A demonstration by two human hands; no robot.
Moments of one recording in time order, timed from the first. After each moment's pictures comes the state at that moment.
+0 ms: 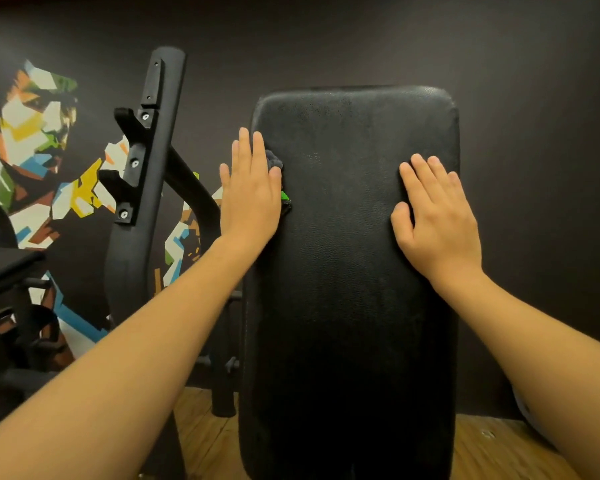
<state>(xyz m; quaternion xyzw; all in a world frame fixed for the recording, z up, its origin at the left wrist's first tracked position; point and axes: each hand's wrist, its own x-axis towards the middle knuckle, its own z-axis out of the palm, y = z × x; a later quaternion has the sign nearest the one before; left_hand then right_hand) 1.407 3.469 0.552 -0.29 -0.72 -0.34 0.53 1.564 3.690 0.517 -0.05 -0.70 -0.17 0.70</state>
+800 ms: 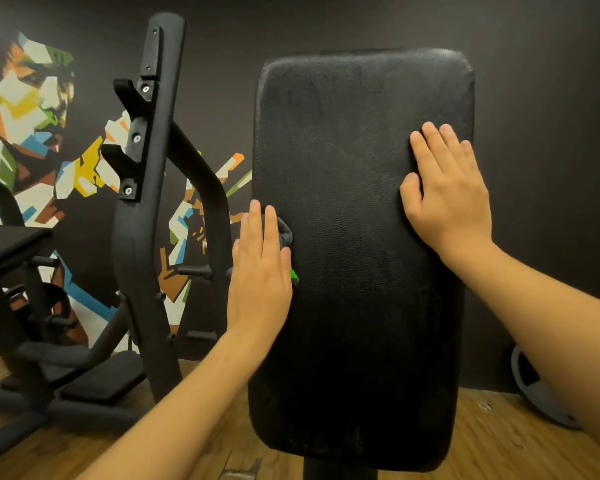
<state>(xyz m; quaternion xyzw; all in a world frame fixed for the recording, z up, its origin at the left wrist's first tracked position) 1.430 3.467 0.399 -0.33 -0.71 -0.36 0.50 1.565 3.690 0.515 -0.05 -0.70 -0.18 0.69</state>
